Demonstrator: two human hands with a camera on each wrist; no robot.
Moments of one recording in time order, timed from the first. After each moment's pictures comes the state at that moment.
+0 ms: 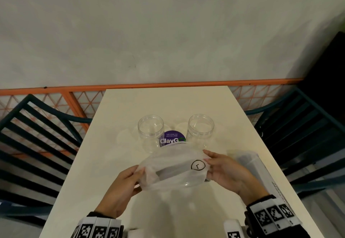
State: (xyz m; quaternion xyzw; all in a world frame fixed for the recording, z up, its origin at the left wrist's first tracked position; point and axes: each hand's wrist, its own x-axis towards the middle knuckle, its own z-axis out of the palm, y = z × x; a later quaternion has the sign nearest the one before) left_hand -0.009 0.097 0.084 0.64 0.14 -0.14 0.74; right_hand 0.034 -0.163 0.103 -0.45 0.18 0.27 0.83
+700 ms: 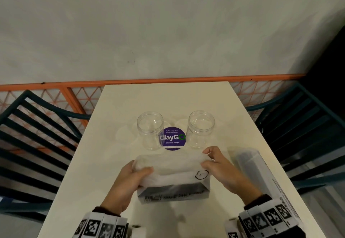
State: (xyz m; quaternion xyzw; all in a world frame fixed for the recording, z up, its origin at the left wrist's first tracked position) left_hand -0.001 0.090 0.085 0.67 0.20 -0.14 0.70; right_hand 0.029 -0.154 0.095 -0.78 0.08 0.19 0.60
